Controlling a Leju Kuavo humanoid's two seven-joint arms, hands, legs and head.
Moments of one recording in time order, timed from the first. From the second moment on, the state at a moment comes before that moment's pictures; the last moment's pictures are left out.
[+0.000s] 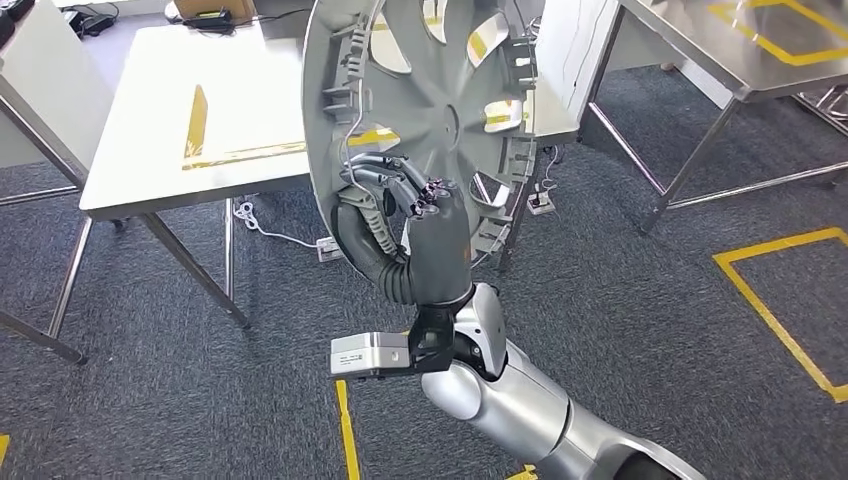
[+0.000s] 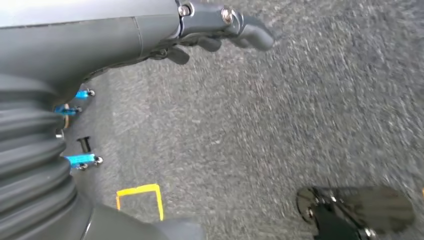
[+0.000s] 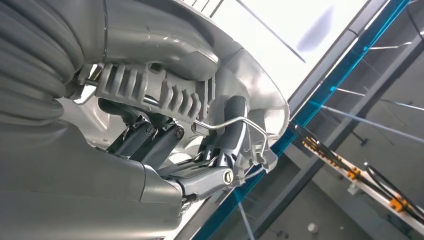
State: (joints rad) left arm -0.10 -0.09 0.32 -0.18 -0.68 0.24 0.09; right arm -0.45 0.04 0.78 -1.34 0.92 -0.66 -0.28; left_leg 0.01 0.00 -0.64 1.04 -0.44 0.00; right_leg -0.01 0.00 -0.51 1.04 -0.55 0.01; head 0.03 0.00
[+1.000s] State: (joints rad) left arm -0.10 -0.10 0.33 -0.18 -0.70 0.23 0.08; right arm -0.46 0.03 0.79 -1.33 0.91 -0.67 -0.28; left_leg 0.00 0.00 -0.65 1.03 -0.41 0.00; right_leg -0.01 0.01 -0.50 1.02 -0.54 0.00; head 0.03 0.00
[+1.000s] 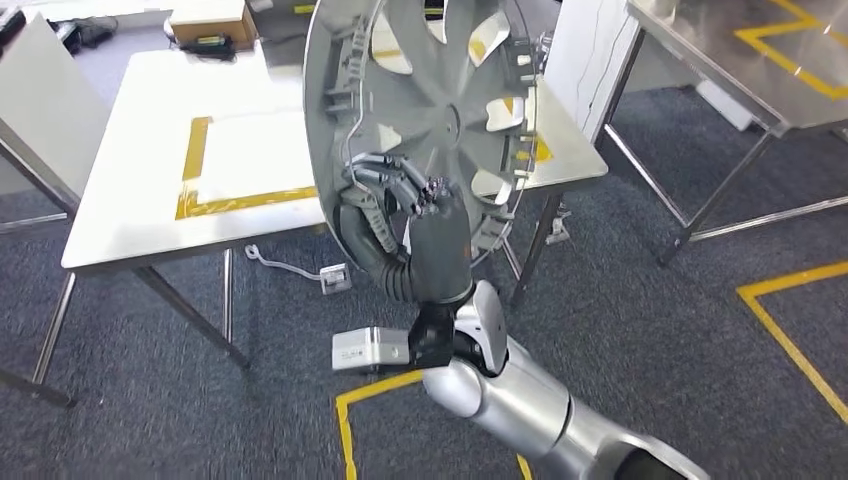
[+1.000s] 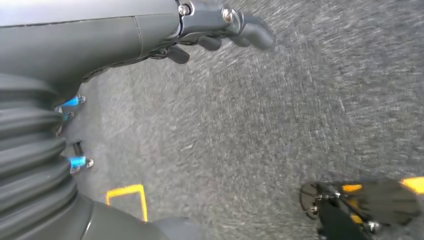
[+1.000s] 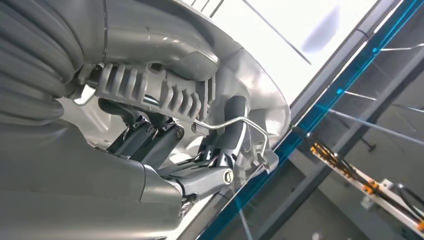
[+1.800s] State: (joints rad) left arm -0.10 -0.10 0.33 -0.18 -0.69 0.23 0.08; right arm -0.46 0.03 0.79 -1.32 0.91 -0.66 -0.27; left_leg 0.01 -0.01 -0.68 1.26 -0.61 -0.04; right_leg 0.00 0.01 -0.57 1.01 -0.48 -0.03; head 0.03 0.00
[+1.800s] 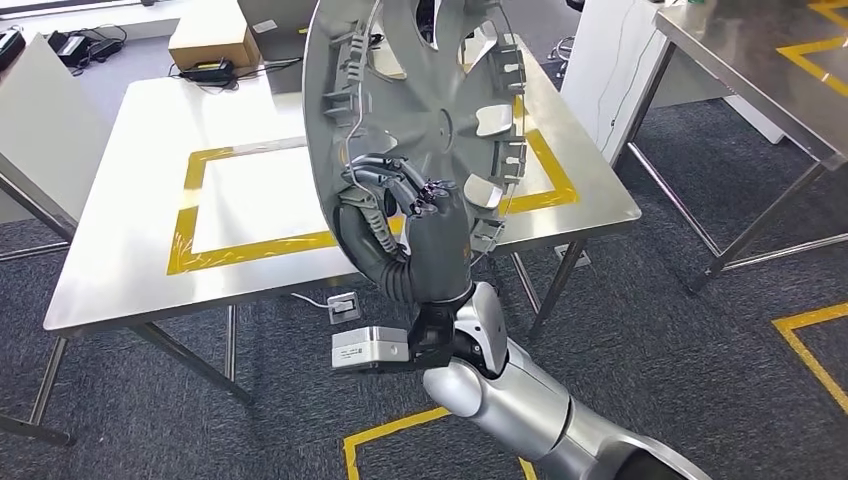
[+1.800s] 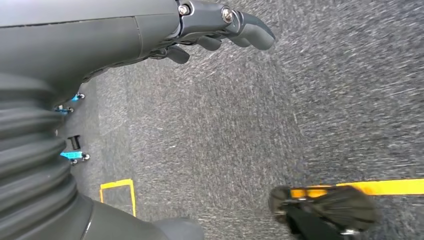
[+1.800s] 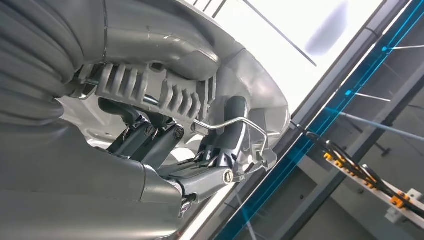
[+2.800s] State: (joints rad) left arm -0.11 -0.10 0.34 -0.18 -0.73 0.24 0.07; right arm -0.68 0.09 0.77 -1.05 0.86 -0.48 -0.23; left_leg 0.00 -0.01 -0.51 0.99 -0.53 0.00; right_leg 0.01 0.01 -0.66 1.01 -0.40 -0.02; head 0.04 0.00
